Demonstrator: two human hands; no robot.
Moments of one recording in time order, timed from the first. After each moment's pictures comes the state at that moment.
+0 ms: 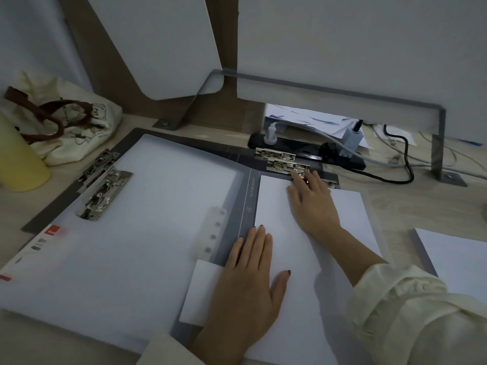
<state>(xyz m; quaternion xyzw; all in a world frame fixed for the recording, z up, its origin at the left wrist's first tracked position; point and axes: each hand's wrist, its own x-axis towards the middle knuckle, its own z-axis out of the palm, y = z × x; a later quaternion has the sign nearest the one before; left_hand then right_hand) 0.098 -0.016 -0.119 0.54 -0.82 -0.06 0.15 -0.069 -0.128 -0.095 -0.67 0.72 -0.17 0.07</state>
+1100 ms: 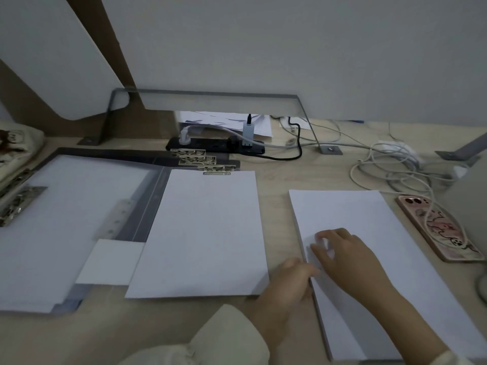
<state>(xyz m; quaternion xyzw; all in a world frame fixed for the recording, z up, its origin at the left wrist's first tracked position) -0.097 0.104 -0.046 0.46 -0.41 -0.77 0.17 -0.228 0.117 -0.057 -0.58 0.80 -0.16 0.06</state>
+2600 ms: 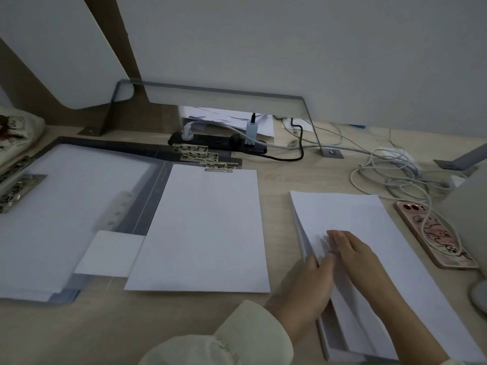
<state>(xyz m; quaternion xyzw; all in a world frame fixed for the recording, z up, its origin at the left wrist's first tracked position) -0.125 0.117 -0.051 0.45 -0.55 -0.68 0.17 -0.234 0.121 -0.049 -0.44 0.81 -0.32 0.24</state>
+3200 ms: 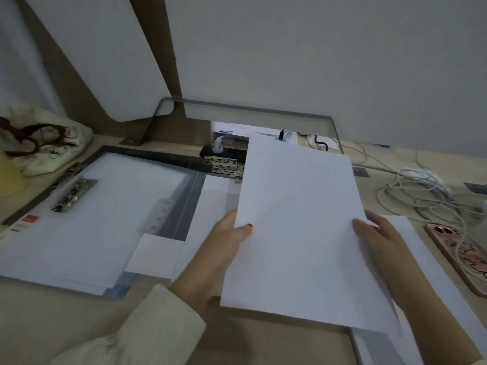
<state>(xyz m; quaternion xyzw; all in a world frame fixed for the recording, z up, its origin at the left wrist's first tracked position) 0.033 0.057 0.010 0.49 -0.50 -0.62 0.35 -0.197 0.104 0.007 -0.36 0.72 -0.49 0.33</state>
